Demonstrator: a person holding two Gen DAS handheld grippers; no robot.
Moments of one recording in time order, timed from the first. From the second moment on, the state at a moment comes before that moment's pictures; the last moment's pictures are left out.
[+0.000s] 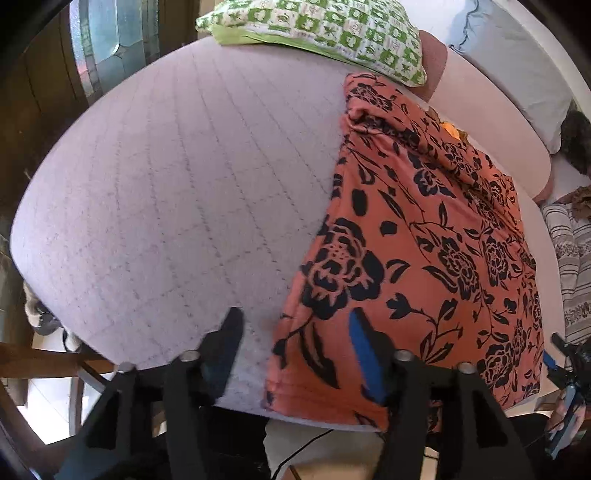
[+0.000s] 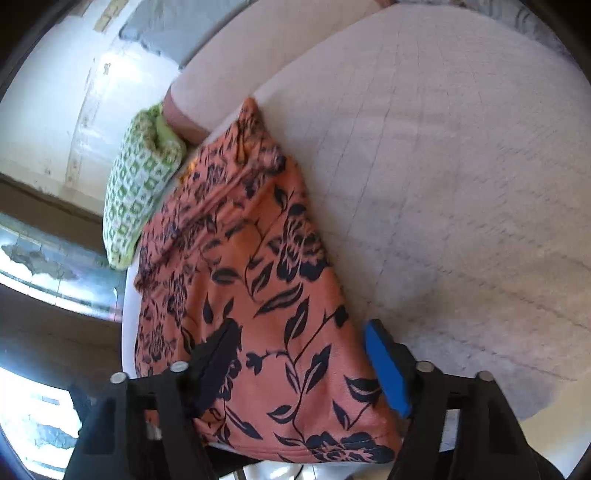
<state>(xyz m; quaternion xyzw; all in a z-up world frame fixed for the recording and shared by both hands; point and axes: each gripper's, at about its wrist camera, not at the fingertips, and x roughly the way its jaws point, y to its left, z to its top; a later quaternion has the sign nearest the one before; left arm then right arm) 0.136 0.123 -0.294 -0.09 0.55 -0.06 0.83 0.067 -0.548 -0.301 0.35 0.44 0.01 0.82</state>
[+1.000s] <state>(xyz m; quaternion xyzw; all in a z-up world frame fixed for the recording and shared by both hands) 0.135 0.101 -0.304 -0.08 0.54 -0.09 0.83 0.070 -0.517 -0.300 0.26 0.46 0.04 0.85</state>
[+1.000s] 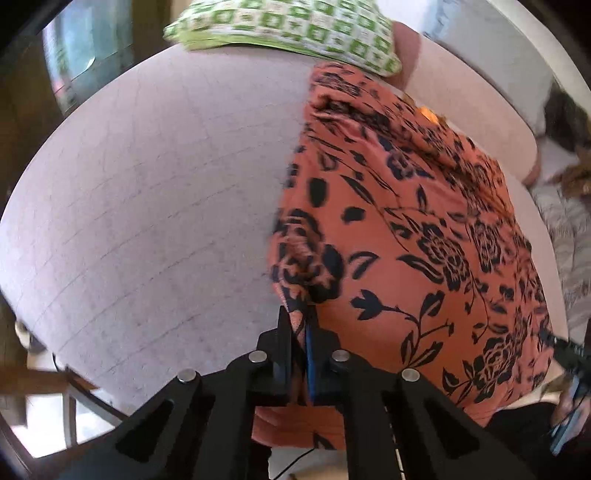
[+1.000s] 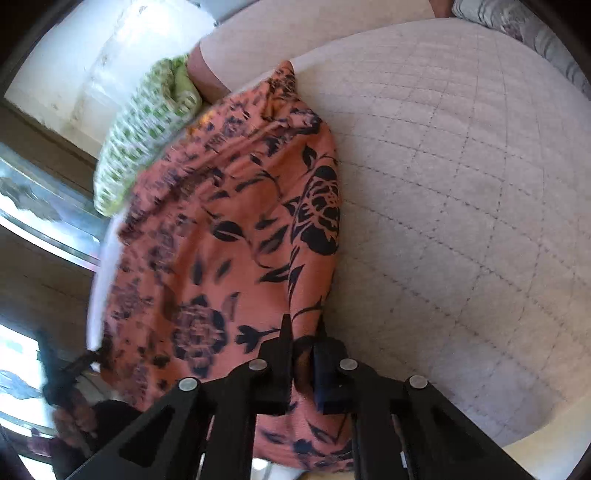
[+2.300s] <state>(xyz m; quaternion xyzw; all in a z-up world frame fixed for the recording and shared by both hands) 0.136 0.095 -0.311 -0.07 0.59 -0.15 0.79 0.040 -0.506 -0.317 0.35 0.52 0.10 0.77</state>
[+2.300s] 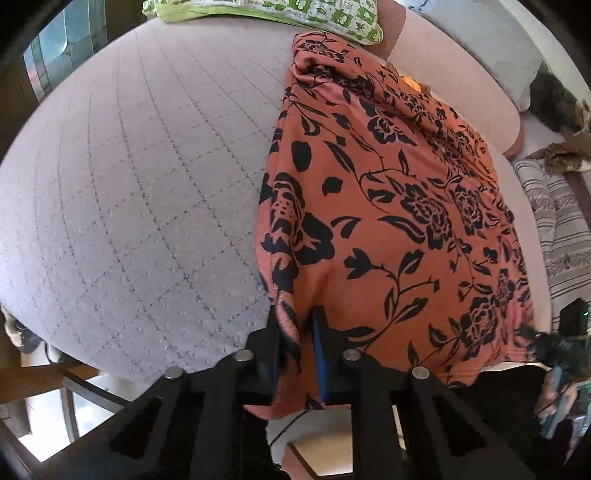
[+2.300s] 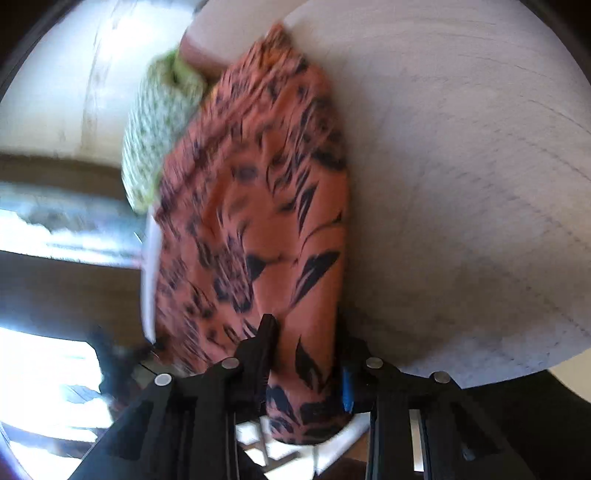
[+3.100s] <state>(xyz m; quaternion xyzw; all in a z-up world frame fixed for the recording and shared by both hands) 0.316 0.104 -0.207 -0.23 0.52 -0.26 0.78 0.191 -0.535 -0.190 0.42 0.35 0.15 0.83</state>
